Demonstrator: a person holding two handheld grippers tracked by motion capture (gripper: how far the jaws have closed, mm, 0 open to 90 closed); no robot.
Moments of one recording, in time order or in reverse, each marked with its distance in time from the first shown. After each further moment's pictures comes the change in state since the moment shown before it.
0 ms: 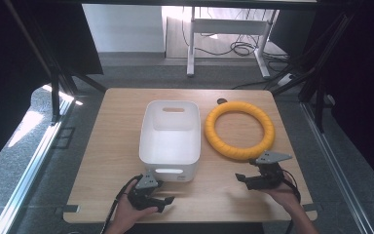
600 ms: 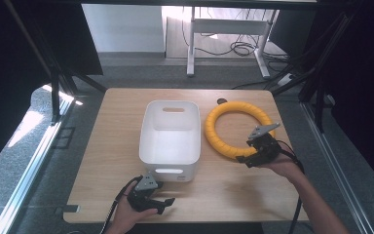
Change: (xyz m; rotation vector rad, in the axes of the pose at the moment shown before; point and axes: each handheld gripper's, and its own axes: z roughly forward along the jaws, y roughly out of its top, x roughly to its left) left arm -0.004 -0.001 0.000 0.000 -0.017 -0.001; right arm -0.031 0.073 0.008 0.209 0.018 -0.116
